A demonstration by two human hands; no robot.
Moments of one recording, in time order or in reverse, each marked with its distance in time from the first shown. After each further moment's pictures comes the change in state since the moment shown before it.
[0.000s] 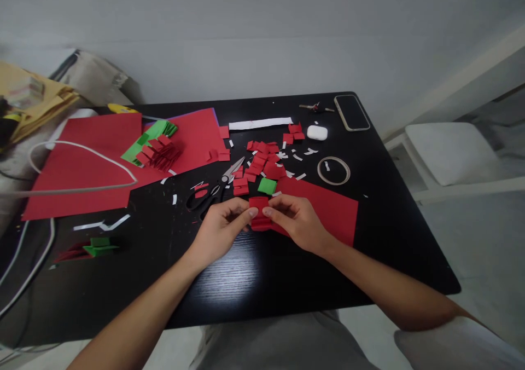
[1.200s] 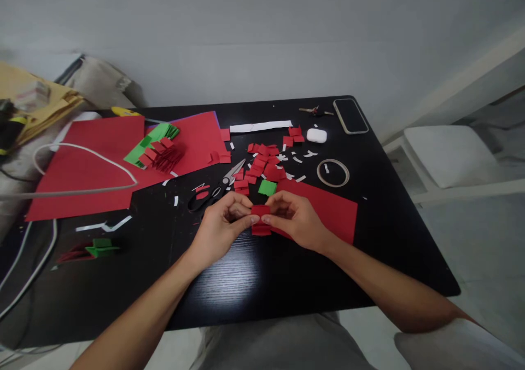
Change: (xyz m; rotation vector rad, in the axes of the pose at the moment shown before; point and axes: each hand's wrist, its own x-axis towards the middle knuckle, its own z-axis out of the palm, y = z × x) left_hand 0.001 -0.010 -0.001 -0.156 0.053 -0.037; right_hand 0.003 0.006 -0.003 0.114 -0.059 0.010
